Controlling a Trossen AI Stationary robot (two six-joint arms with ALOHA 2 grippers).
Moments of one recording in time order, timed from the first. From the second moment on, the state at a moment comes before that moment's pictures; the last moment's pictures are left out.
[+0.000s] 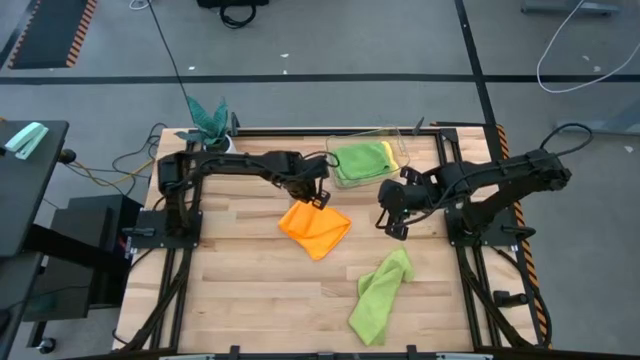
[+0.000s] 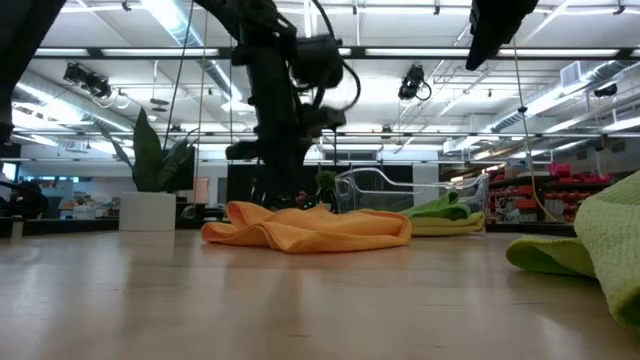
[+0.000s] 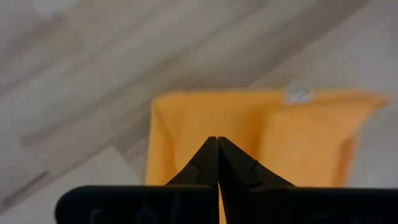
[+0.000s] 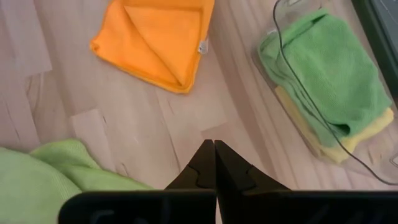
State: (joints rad) left arm 0.21 1.91 1.42 -0.75 0.00 -0.79; right arm 0.20 1.30 1.29 -1.18 0.30 0.47
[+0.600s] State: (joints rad) left arm 0.19 2.00 1.42 -0.63 0.10 -0.77; right arm 0.18 1.30 1.29 -1.15 0.30 0.47
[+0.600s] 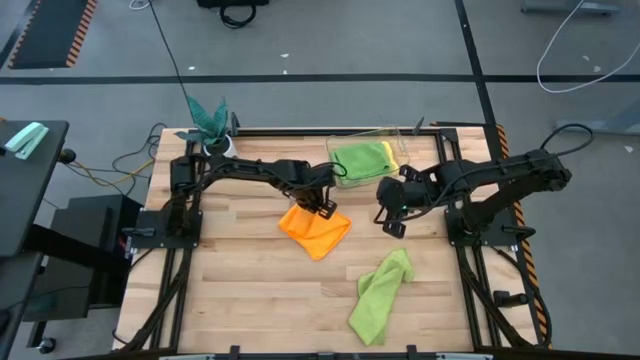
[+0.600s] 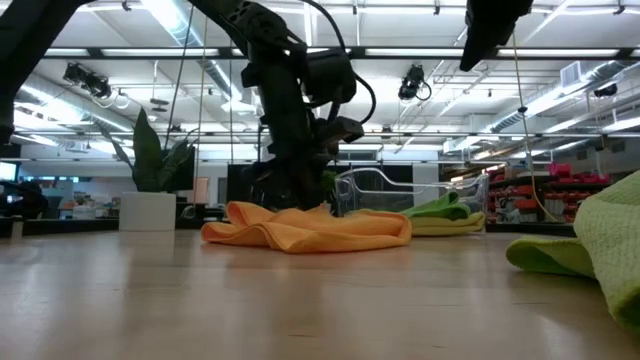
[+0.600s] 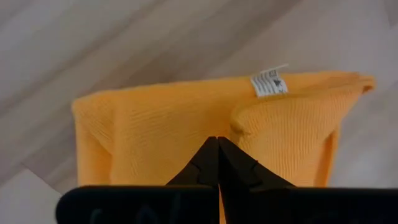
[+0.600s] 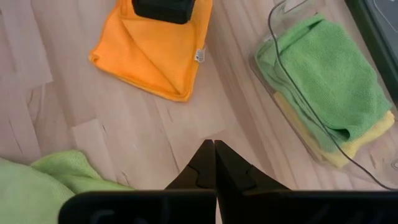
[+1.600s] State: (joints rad) left arm 0.02 2.02 1.51 -0.57 0.16 -0.80; right arm 0.16 1.30 1.29 -1.15 0.30 0.42
